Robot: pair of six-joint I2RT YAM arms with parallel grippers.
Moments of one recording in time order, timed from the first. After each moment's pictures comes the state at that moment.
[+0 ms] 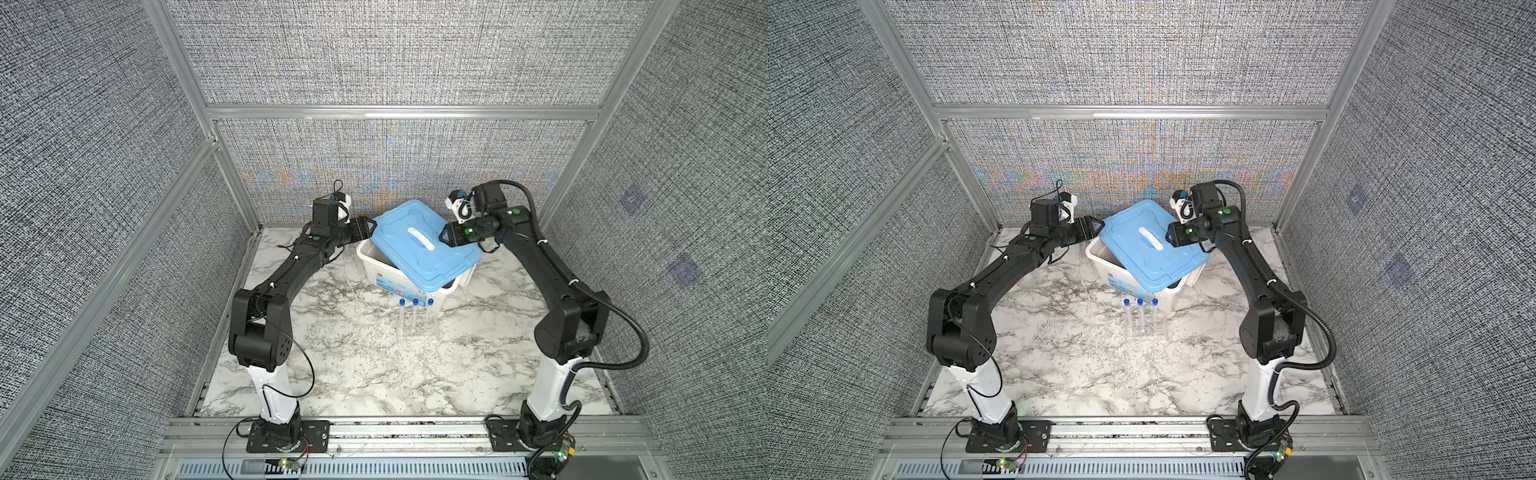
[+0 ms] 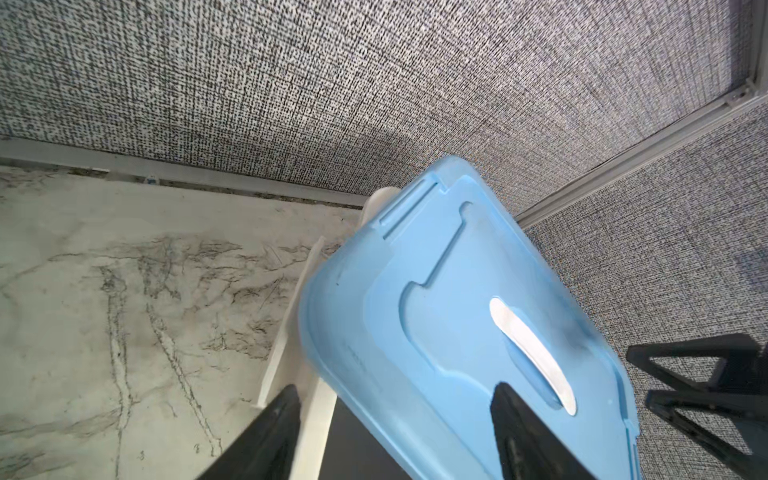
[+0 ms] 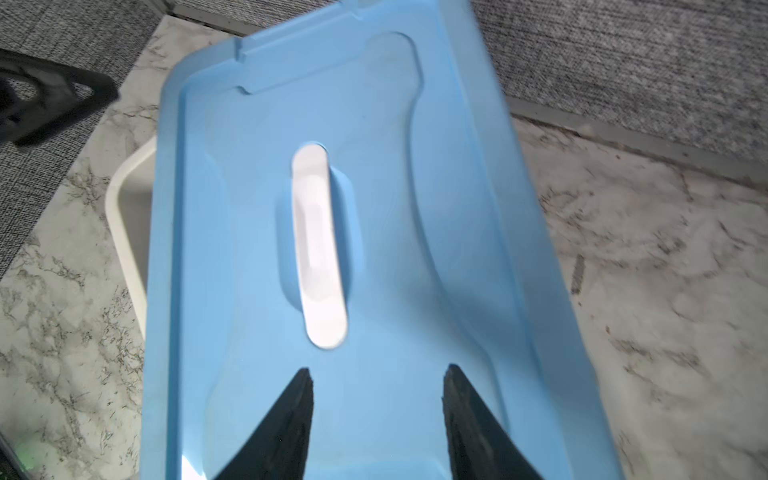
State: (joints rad) left arm -0.28 1.87 1.54 -0.17 0.42 -0.49; right arm 0.30 1.94 1.99 -0.91 -0.28 -0.05
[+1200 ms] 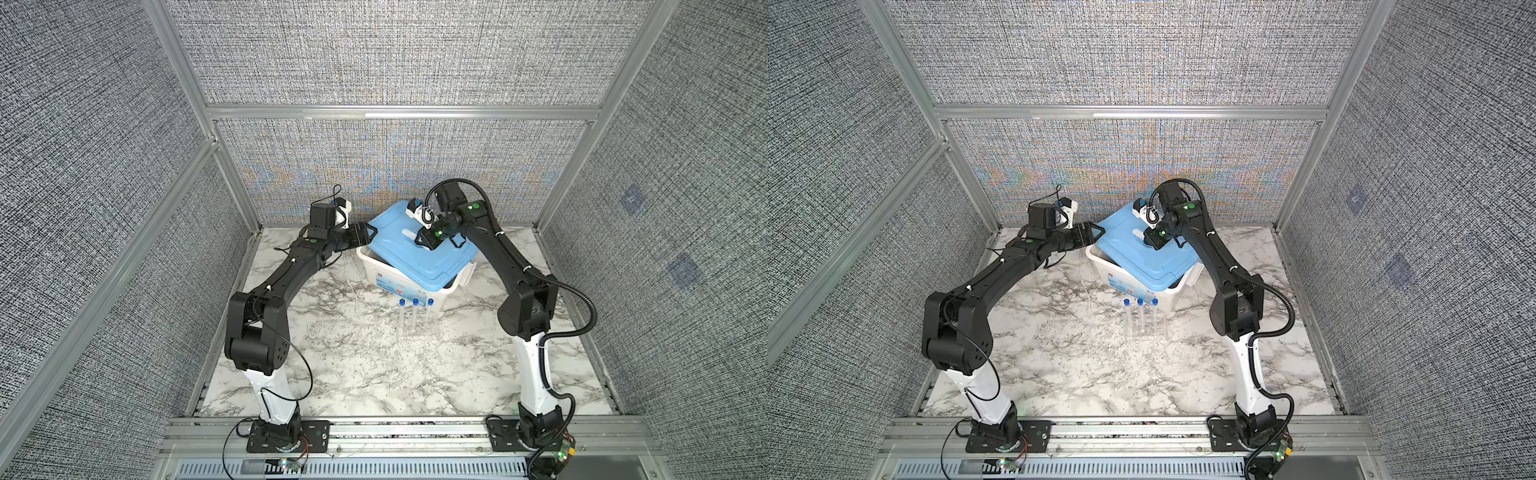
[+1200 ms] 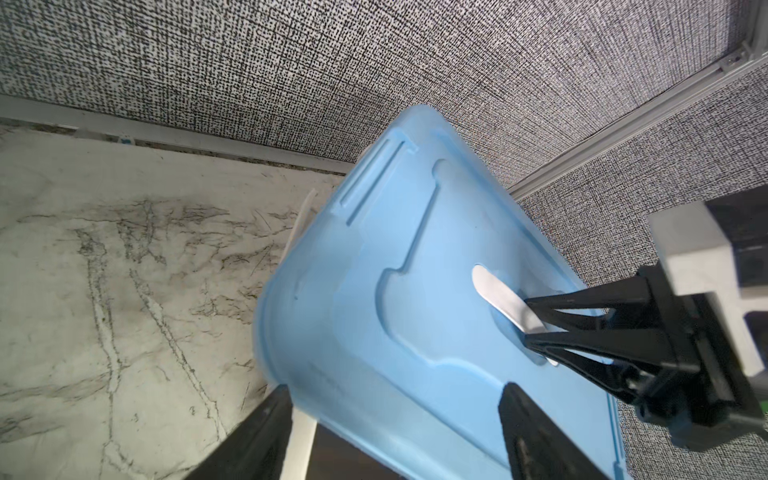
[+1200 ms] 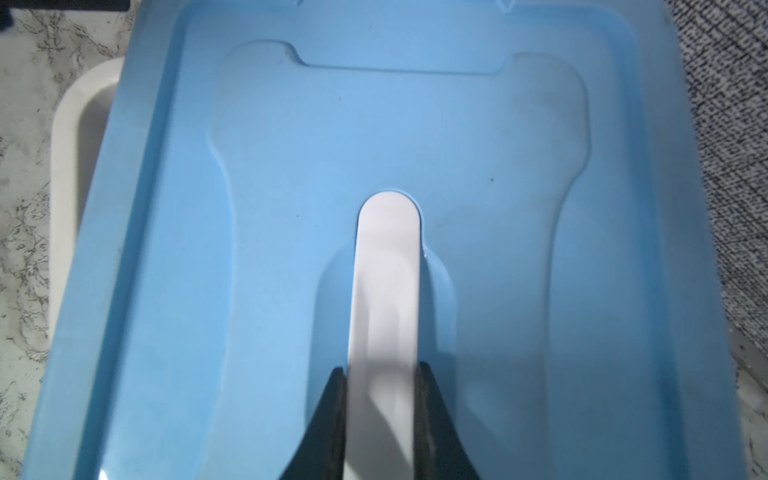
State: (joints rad) left arm -0.26 1.81 1.49 -0.21 0.49 -0.48; right arm 0.39 2.25 2.37 -1.08 -0.28 -0.43
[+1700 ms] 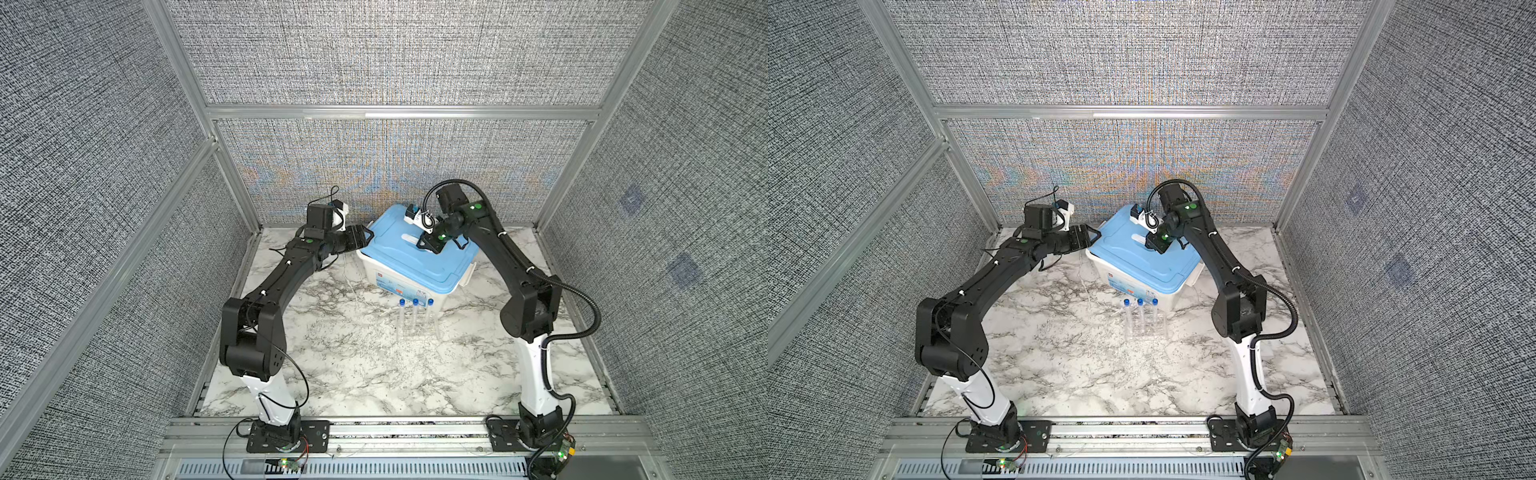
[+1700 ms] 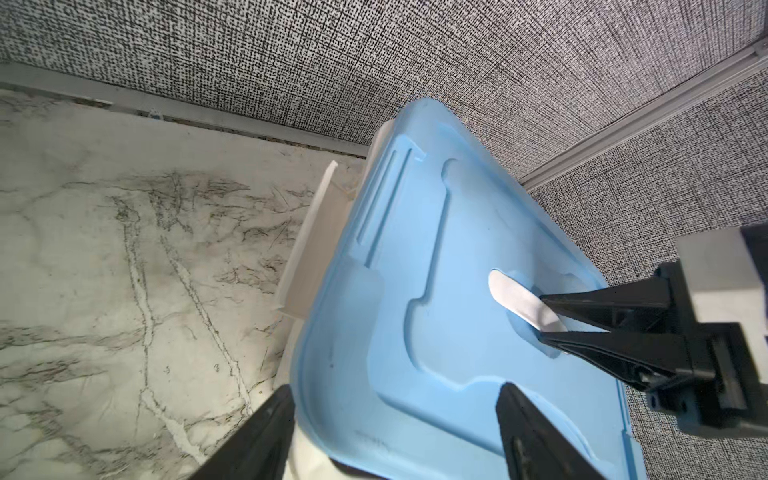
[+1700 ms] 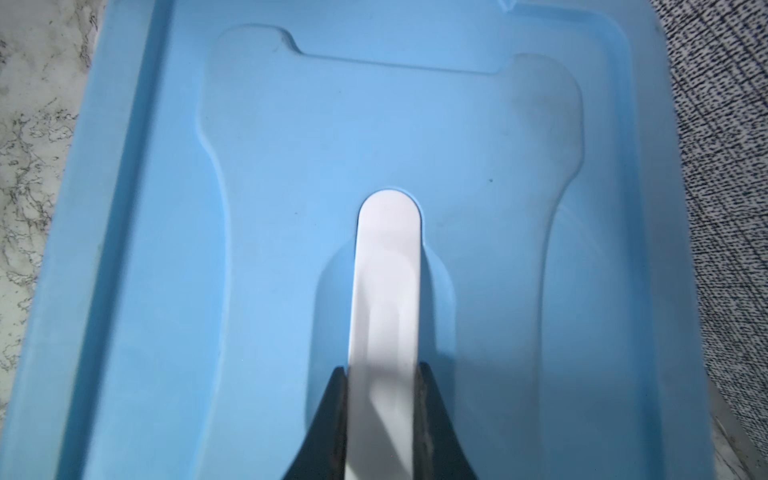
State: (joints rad) left arm -0.26 1.78 1.47 -0.30 0.47 -0.45; right arm 0.39 2.22 2.32 -1.11 -0.29 -0.60
